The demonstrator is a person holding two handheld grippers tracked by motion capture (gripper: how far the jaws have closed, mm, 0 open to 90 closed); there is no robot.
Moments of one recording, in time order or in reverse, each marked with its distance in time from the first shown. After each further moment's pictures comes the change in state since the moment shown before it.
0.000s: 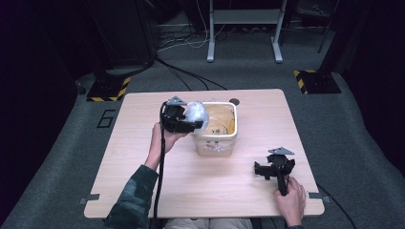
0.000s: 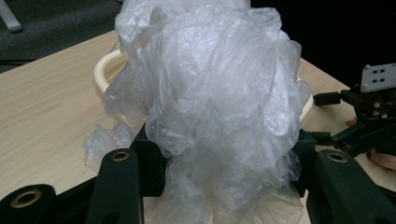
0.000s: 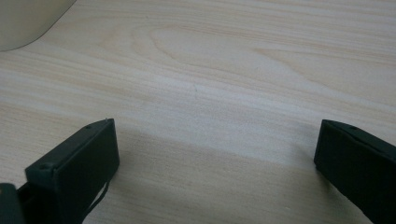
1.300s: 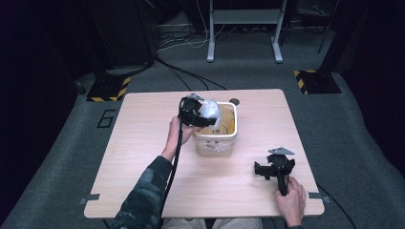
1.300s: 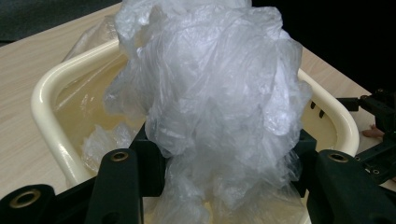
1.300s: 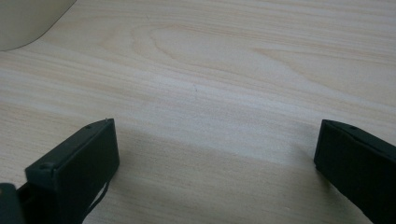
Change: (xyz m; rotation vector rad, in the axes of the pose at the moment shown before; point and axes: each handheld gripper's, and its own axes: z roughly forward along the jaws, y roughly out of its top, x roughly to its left) left arm 0.006 0.018 0.065 0.091 -0.030 -0.018; right arm 0.000 0.000 0.000 -0.002 0.001 0.002
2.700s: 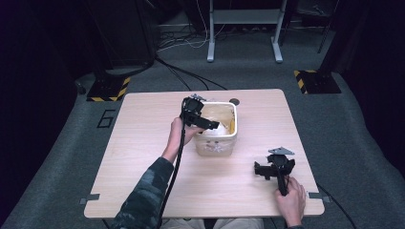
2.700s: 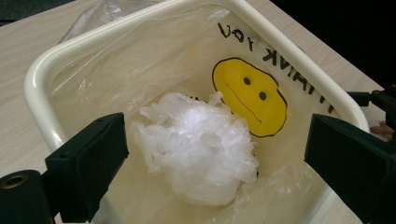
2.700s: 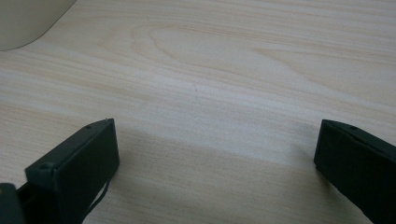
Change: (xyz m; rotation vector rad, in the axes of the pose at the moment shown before) left arm -0.006 0.001 -0.004 0.048 0.033 -0.030; right arm 0.000 0.000 0.000 0.000 0.000 0.000
